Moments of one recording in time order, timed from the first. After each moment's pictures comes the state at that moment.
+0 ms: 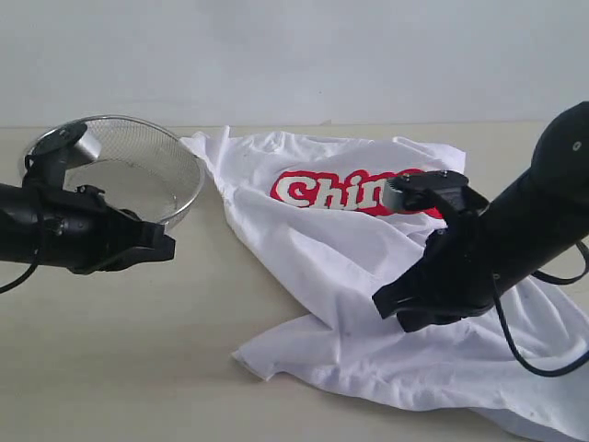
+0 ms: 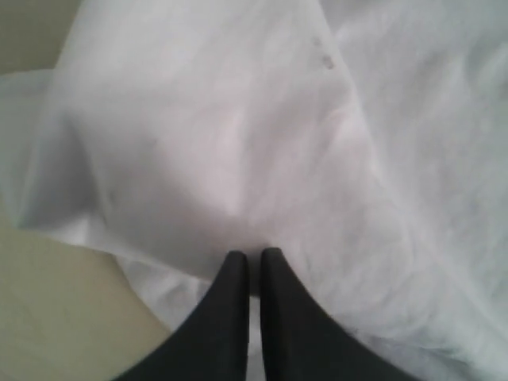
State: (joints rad) left arm -0.17 1.59 -0.68 -1.50 0.50 1.40; right arm 0.24 1.63 -0.81 0.56 0.59 -0.52
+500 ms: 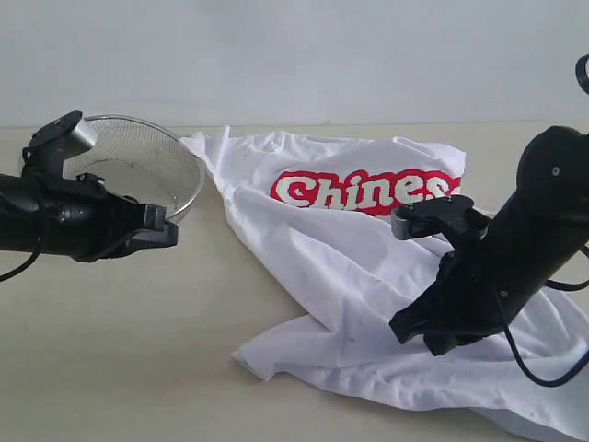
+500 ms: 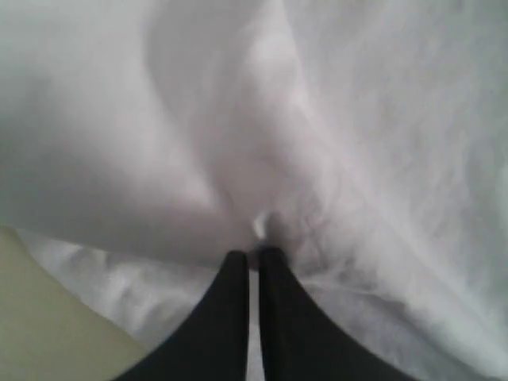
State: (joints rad) left arm -0.17 1.59 -0.69 -1.56 0.52 1.40; right arm 0.24 1.68 -0.81 0.33 0.61 -0.33
